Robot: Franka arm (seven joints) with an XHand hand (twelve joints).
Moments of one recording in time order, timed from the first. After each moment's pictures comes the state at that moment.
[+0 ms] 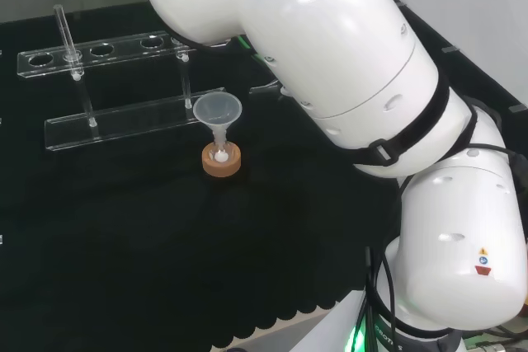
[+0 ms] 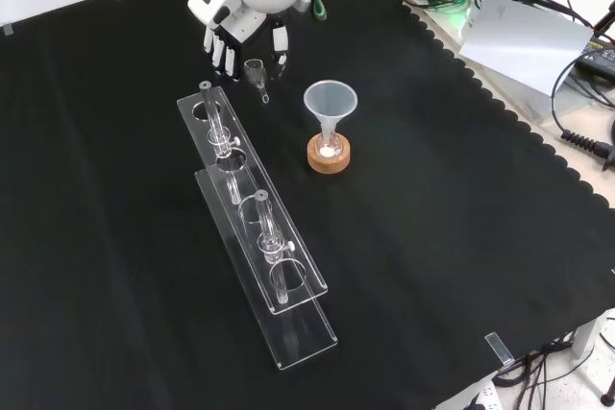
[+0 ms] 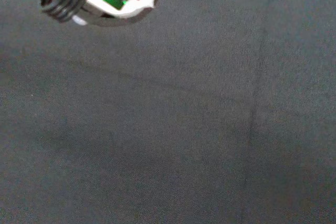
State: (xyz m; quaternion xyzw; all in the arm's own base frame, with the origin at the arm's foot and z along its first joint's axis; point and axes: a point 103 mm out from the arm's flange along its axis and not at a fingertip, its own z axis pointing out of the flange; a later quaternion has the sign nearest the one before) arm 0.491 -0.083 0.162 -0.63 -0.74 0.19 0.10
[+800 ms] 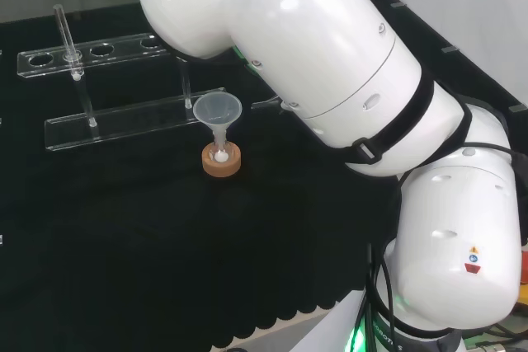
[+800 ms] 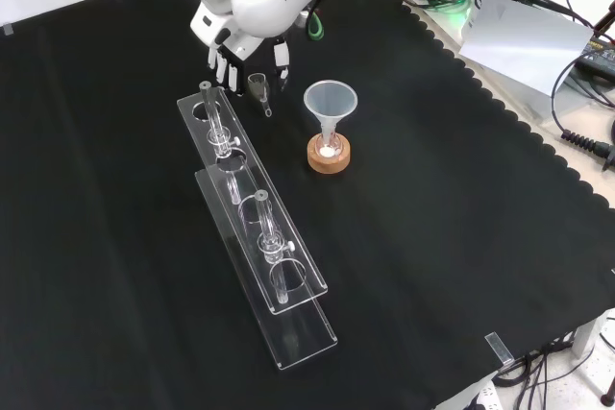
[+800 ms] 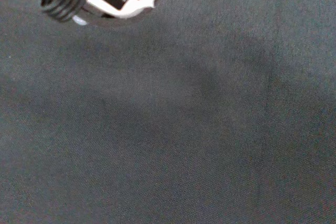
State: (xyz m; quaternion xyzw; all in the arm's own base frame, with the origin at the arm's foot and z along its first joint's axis) arm 0.490 -0.084 0.127 -0.63 -0.74 0.21 0.12
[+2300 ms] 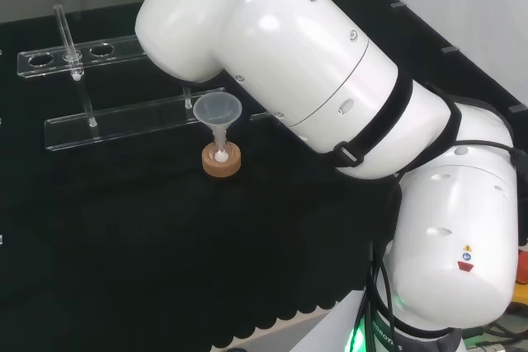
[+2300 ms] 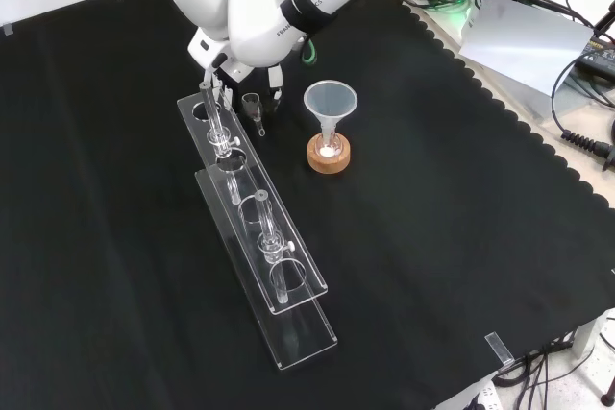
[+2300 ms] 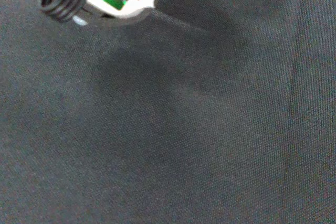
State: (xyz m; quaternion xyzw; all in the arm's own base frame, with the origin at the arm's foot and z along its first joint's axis) arm 0.507 -0.087 0.082 -0.63 -0.74 0.21 0.10
